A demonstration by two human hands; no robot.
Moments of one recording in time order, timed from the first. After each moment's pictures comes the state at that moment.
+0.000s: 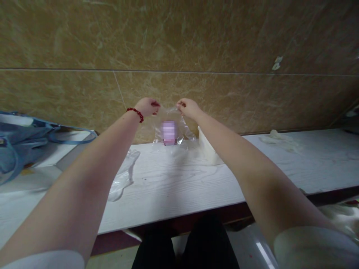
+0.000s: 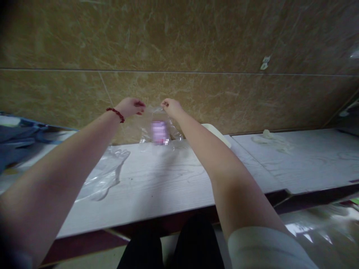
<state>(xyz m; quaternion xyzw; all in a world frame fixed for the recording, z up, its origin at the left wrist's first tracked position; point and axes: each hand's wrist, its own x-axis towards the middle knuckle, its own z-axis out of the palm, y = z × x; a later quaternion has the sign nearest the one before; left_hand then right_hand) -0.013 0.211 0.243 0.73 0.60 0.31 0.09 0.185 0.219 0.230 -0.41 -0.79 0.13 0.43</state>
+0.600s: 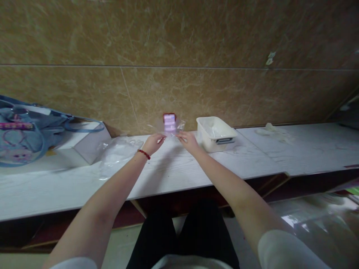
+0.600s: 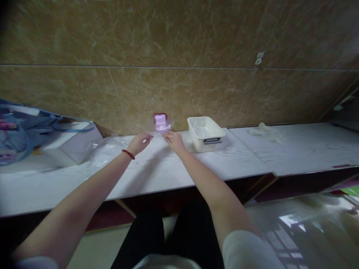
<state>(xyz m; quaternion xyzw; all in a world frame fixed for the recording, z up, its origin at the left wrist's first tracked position) -0.009 0.102 0.081 0.82 0.48 0.32 -0.06 0.201 0.117 0.075 -0.39 -0.82 0.05 0.42</state>
